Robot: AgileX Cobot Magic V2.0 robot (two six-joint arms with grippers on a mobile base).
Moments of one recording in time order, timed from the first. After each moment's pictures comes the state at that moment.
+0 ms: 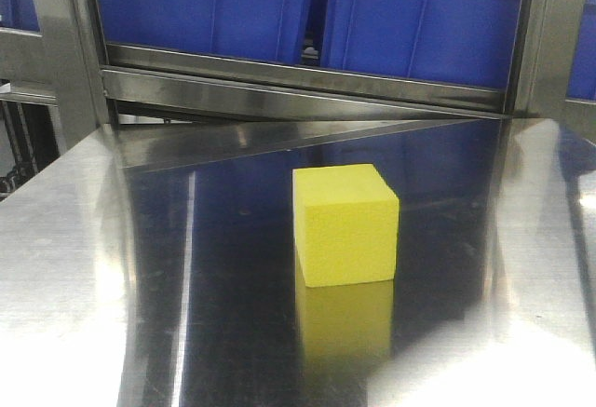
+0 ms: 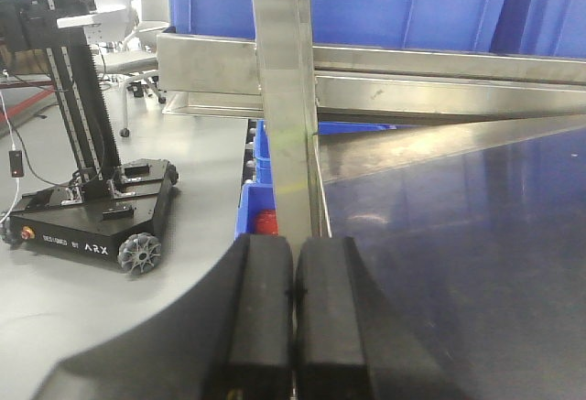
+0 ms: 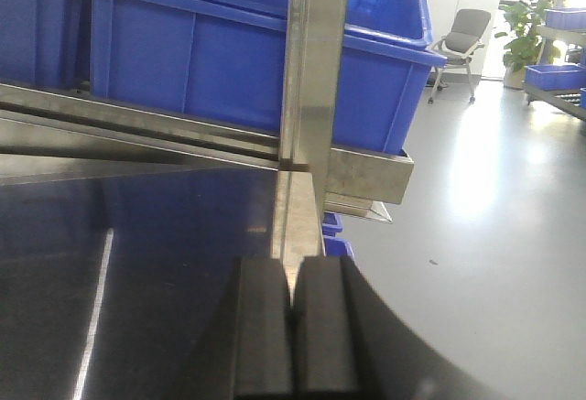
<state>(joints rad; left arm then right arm) -0.08 -0.01 0.00 0.23 0.13 -0.20 -0.03 -0.01 0.03 -0.11 0.03 0.07</state>
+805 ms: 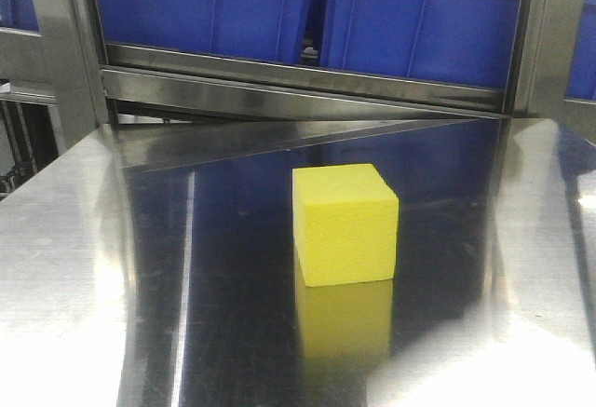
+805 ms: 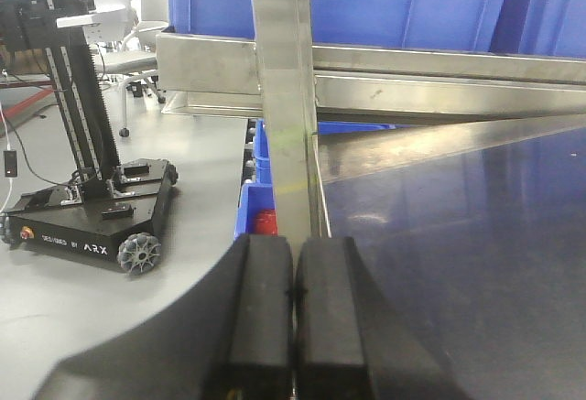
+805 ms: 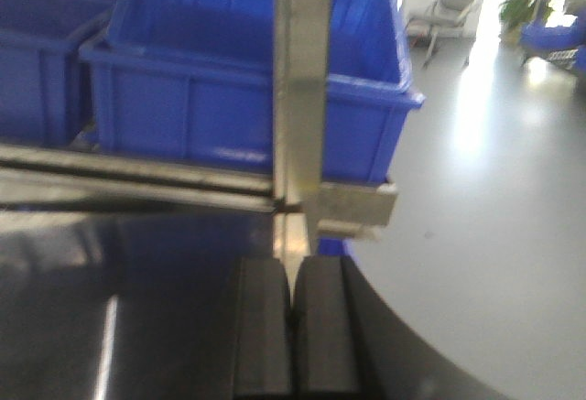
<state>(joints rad) -0.08 -0.01 0.00 0.23 0.13 -0.20 0.01 0.28 -0.58 -0.07 0.49 0.07</state>
